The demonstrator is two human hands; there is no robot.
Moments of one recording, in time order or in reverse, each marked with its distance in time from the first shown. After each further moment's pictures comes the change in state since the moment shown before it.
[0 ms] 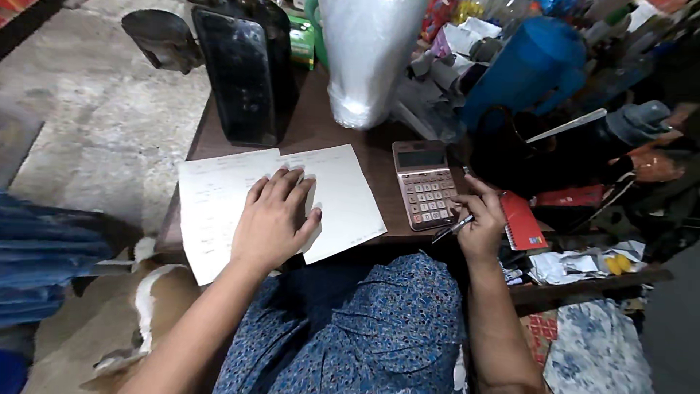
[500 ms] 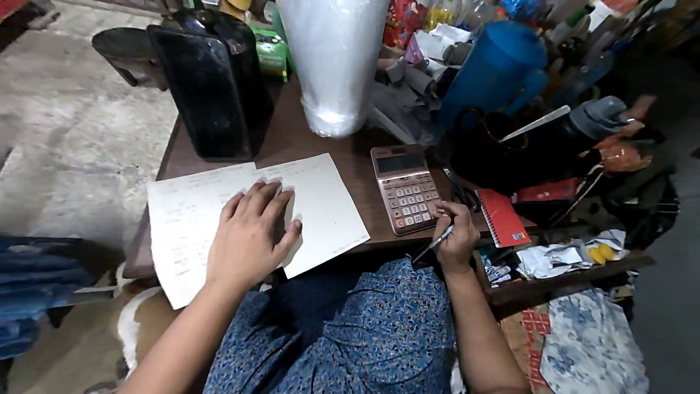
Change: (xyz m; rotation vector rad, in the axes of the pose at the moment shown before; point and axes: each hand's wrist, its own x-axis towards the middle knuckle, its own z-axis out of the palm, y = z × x) left_hand -0.001 -0.005 0.004 0.022 0.023 0.003; right_hand -0.023 0.001 0.020 -0.056 0.232 -0.041
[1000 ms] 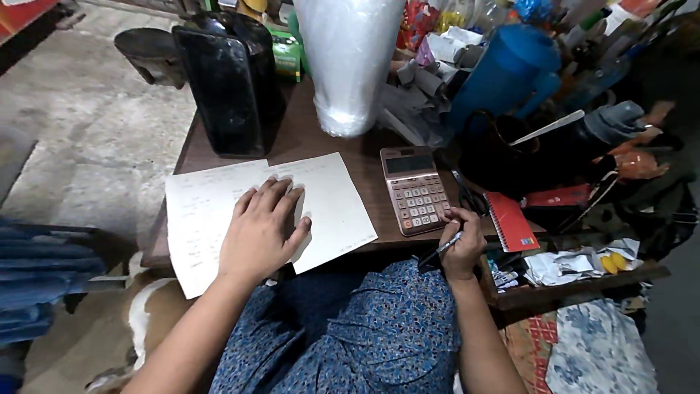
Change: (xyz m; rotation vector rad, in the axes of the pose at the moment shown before) left_hand 0.000 0.002 -0.001 -0.002 0.005 0.001; right_hand -0.006 -0.007 -0.002 0.039 0.011 0.056
